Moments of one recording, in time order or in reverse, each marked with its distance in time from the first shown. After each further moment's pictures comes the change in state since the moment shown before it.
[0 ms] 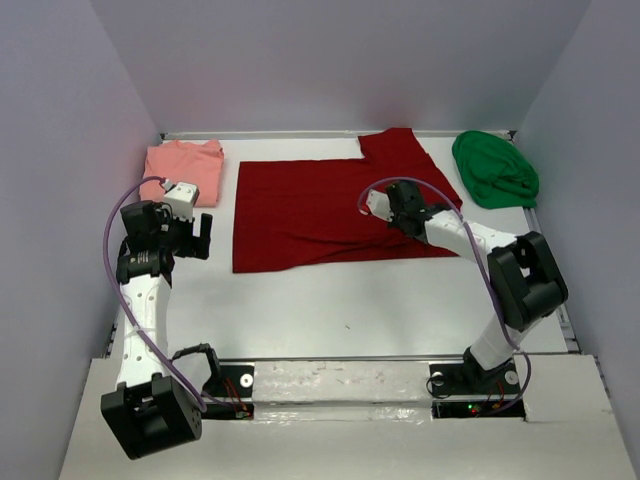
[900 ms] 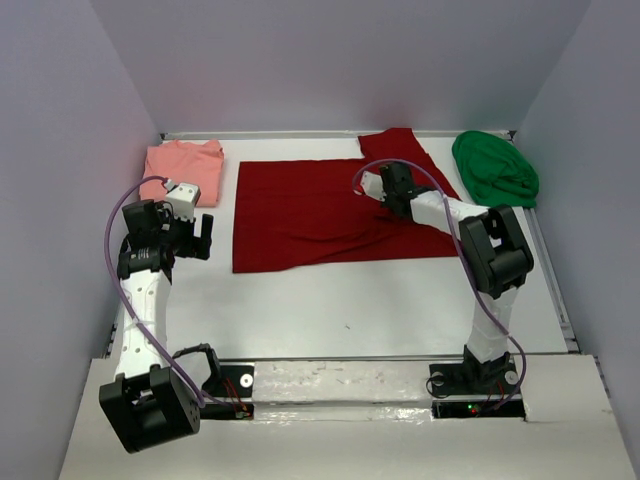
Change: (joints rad) left arm 0.000 0.043 0.000 -0.001 0.008 0.008; right arm -0.074 0.290 0.247 0.142 0.015 -0.088
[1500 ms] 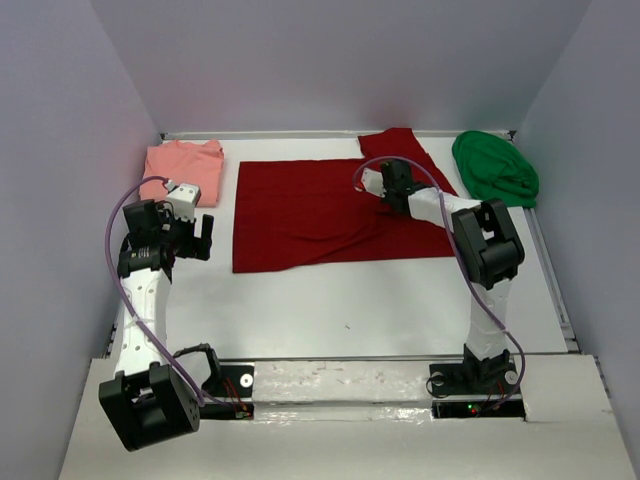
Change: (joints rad) left arm 0.000 0.005 0.000 -0.006 -0.001 0.003; right arm -0.031 0.090 0.056 0.063 0.004 -0.048
